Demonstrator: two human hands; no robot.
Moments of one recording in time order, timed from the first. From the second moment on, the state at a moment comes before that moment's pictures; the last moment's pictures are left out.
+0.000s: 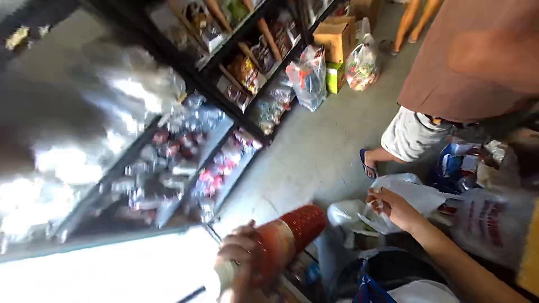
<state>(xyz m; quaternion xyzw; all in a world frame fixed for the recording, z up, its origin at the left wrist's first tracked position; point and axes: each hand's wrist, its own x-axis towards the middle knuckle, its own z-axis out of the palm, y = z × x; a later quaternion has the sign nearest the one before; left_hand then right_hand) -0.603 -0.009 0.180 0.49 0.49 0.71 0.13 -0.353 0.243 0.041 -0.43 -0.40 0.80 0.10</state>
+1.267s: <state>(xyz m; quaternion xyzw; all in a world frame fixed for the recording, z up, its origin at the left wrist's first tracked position) -0.908 0.679 0.198 0.51 0.48 0.49 0.52 -0.693 0.674 0.134 -0.39 -0.24 0.86 0.20</state>
